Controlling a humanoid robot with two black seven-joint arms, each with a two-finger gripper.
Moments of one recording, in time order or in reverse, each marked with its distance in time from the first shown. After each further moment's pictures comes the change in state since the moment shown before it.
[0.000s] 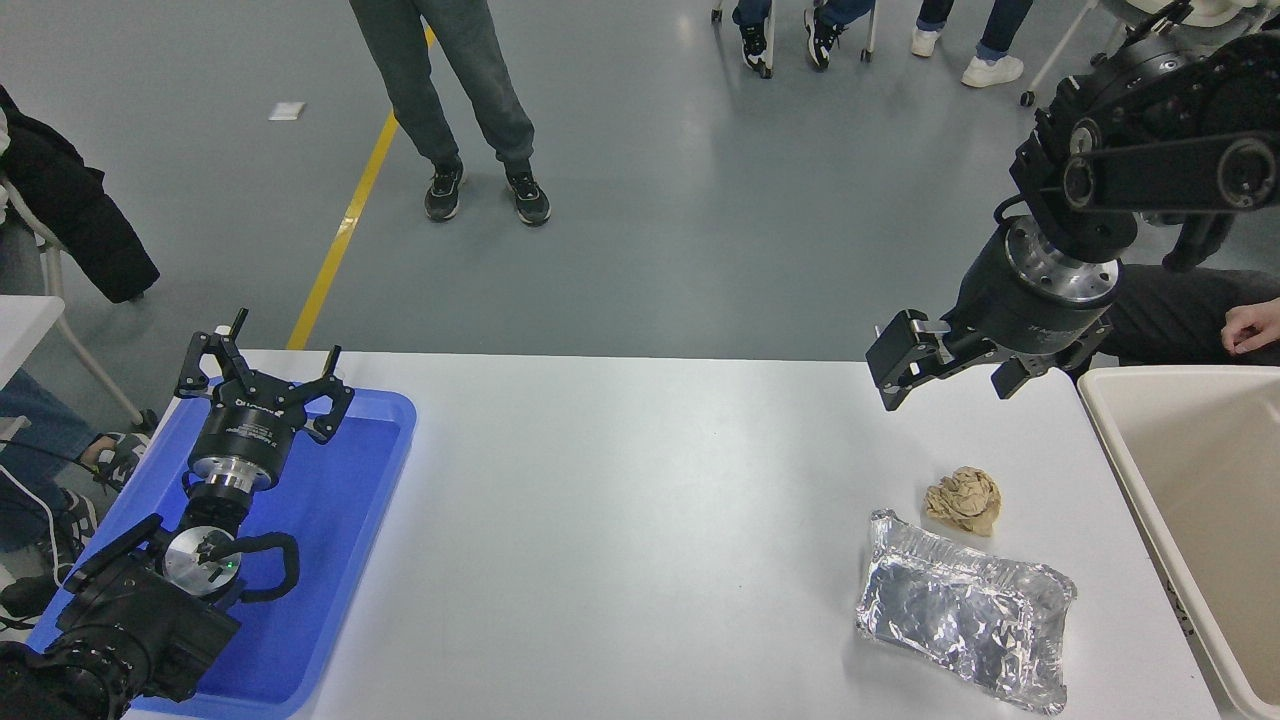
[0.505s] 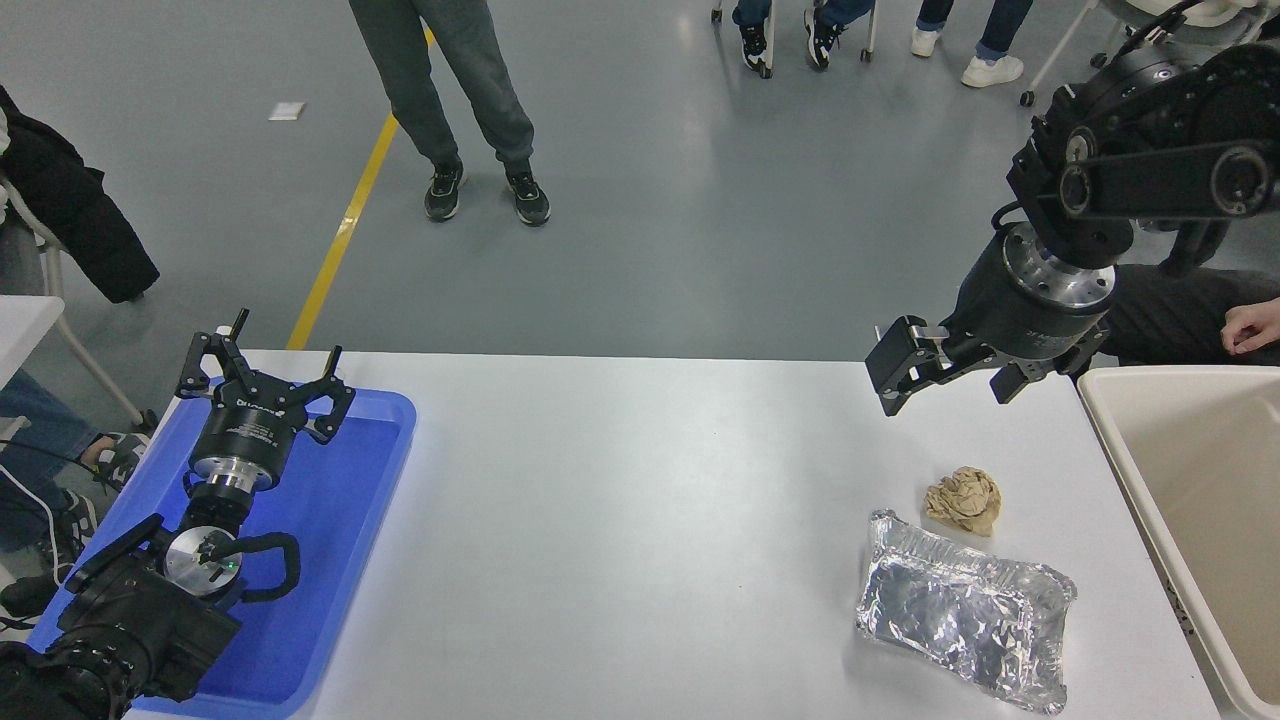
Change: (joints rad) left arm 0.000 -0.001 0.000 0.000 0.000 0.000 0.000; right arm -0.014 -0.002 0.008 -0.004 -0.009 -0.002 0.001
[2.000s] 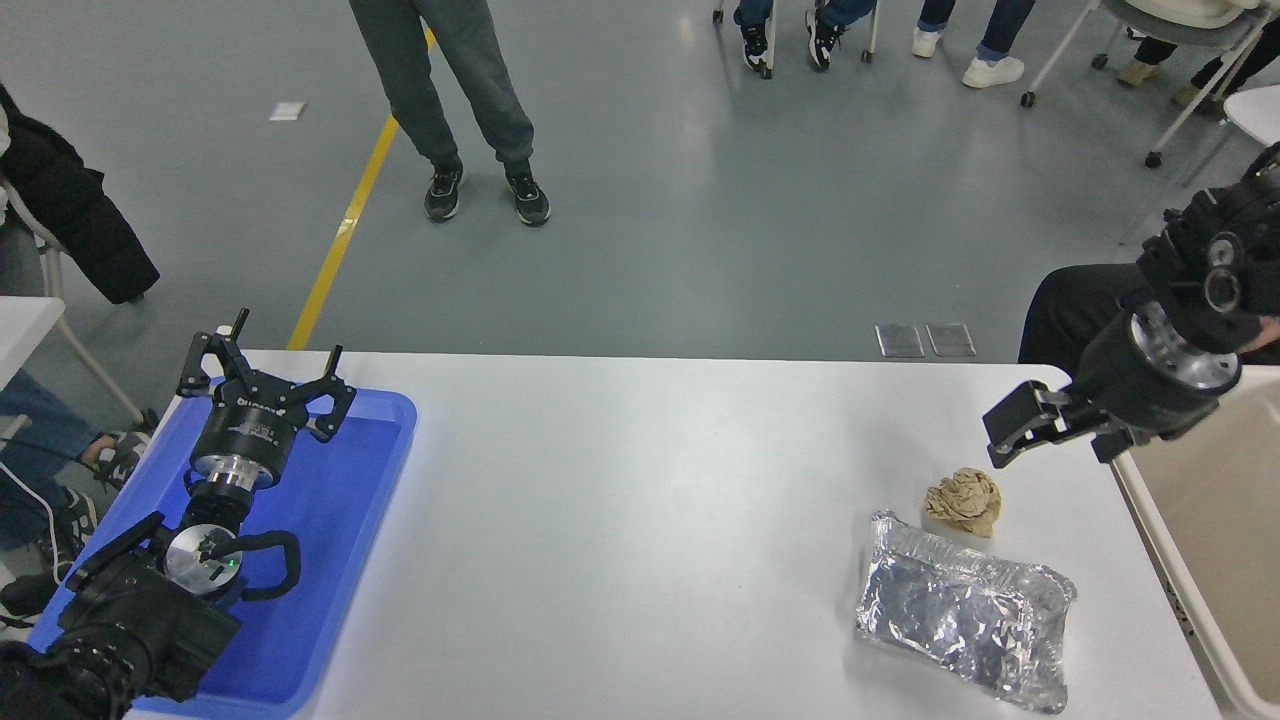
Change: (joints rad) left arm -0.002 -0.001 0.000 0.000 0.000 0.000 -0.001; right arm -0.356 -0.441 0.126 -0.055 -0.380 -0.127 -0.001
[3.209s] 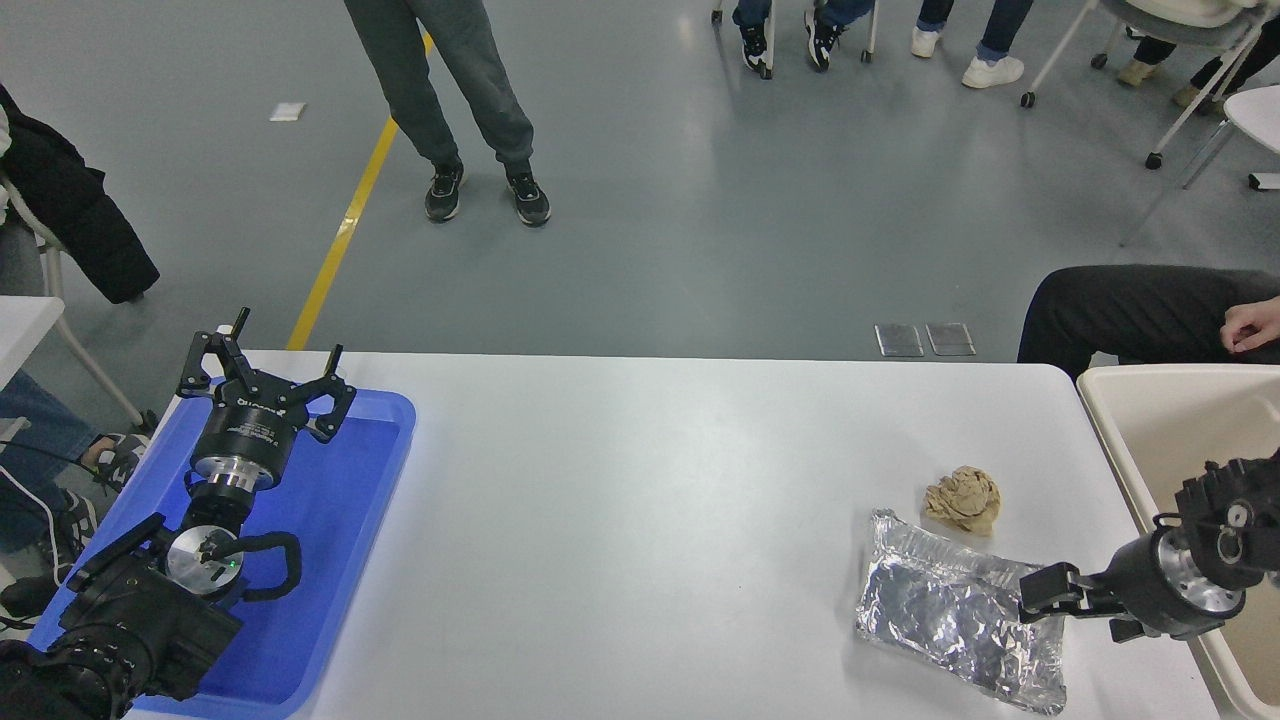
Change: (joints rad) left arm 0.000 0.000 0.000 0.000 0.000 0.000 0.000; right arm -0.717 -0.071 0.373 -0.276 -0.103 -0.222 -0.008
